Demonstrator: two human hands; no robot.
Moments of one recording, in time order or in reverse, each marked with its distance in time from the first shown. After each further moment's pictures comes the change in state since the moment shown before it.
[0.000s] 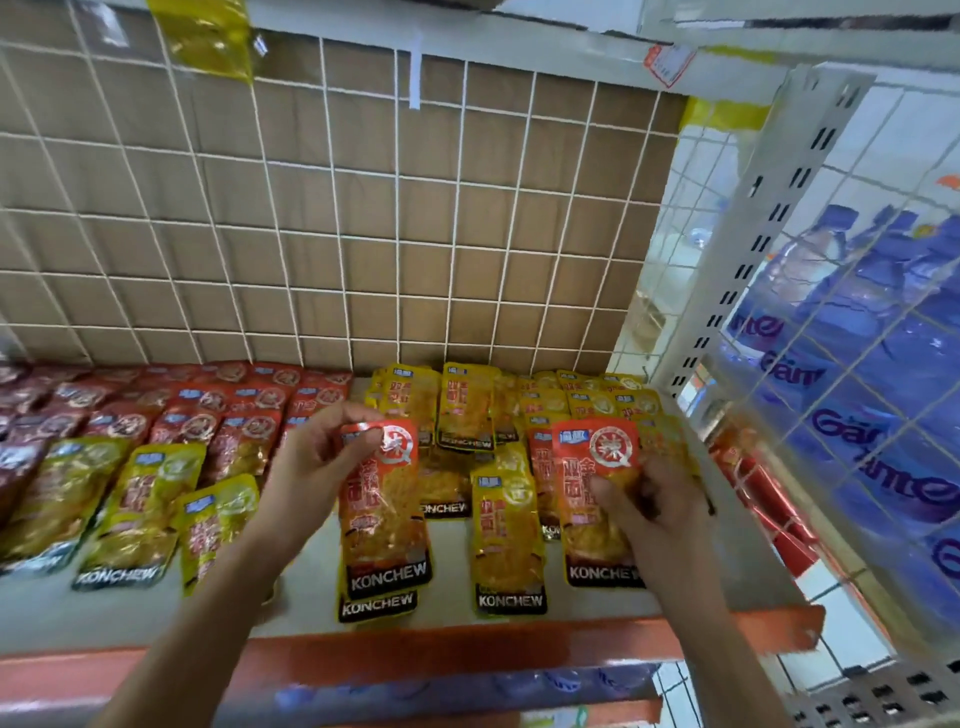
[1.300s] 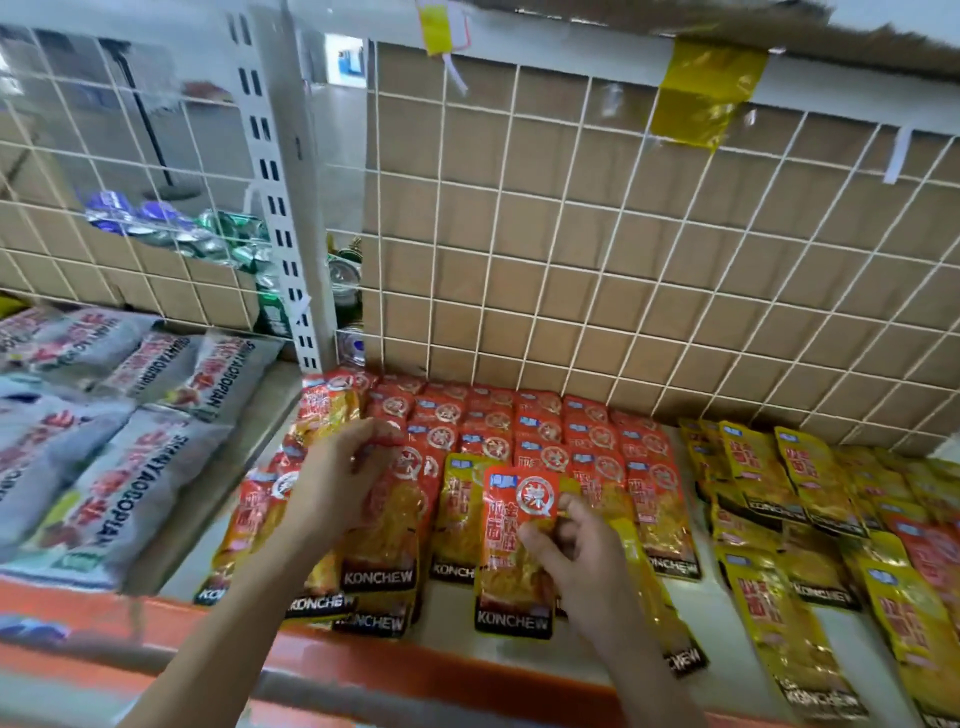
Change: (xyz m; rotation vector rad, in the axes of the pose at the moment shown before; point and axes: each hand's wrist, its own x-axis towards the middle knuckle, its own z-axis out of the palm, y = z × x) left_hand -0.011 -0.047 -0.345 0.656 0.202 -0.034; right_hand -0.087 -0.145 0.346 0.165 -0.475 0.057
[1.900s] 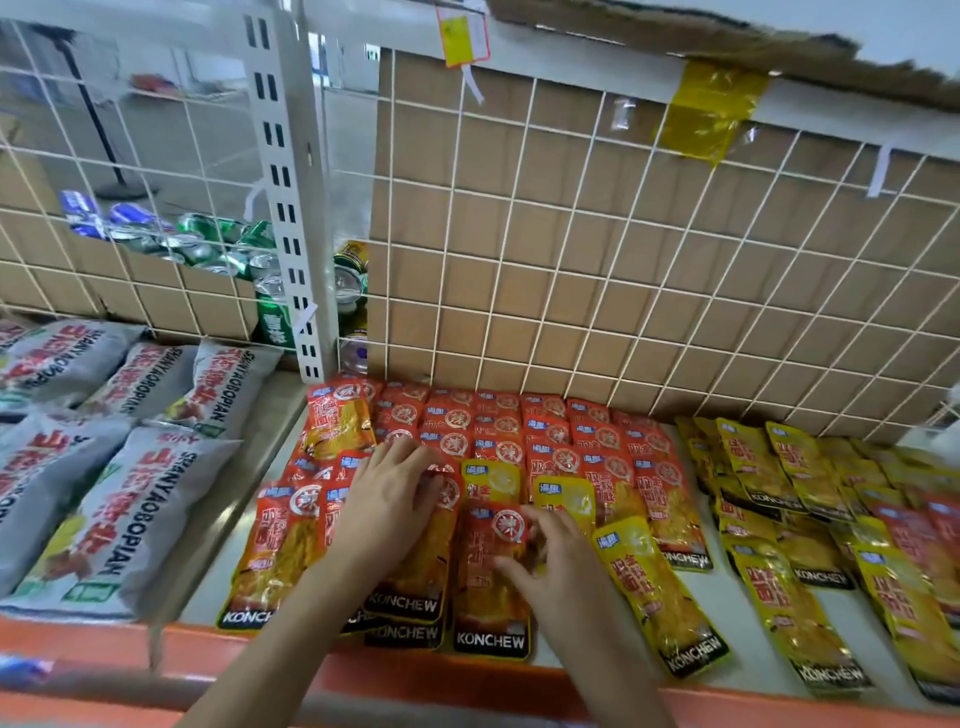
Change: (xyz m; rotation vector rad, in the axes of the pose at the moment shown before) left_hand -0.003 -0.010 0.024 0.312 -0.094 0.211; right_hand 0.005 0.010 0.046 -0.672 0.066 0.067
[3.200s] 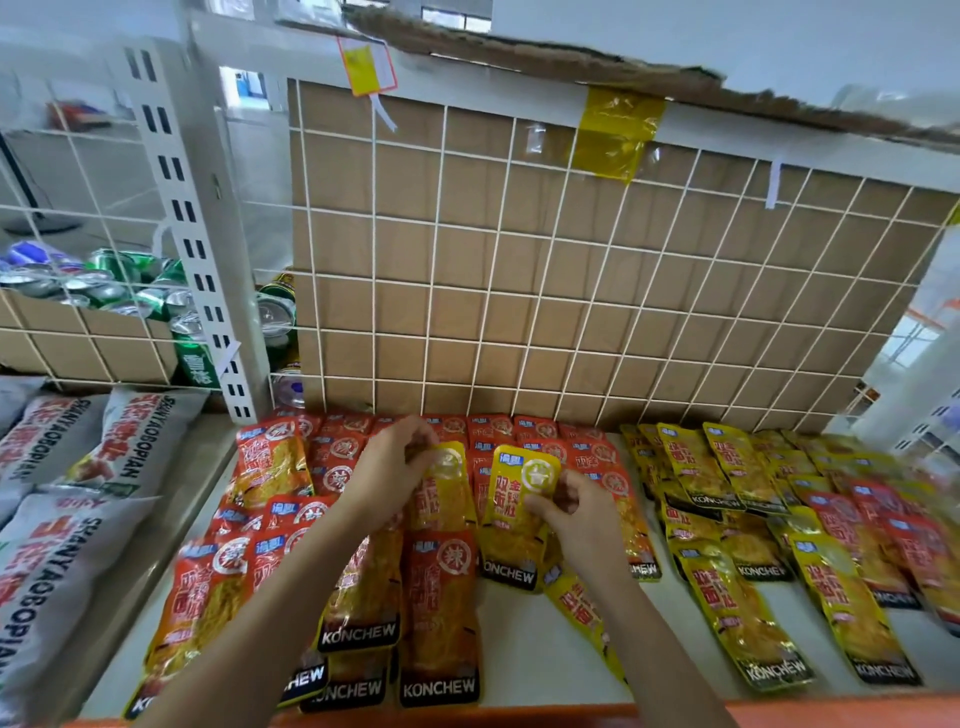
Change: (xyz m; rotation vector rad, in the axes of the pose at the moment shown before) left_hand 0.077 0.025 0.023 -0.451 -0.125 -0.056; right_hand 0.058 0.045 -0.050 0.431 0.192 0.106
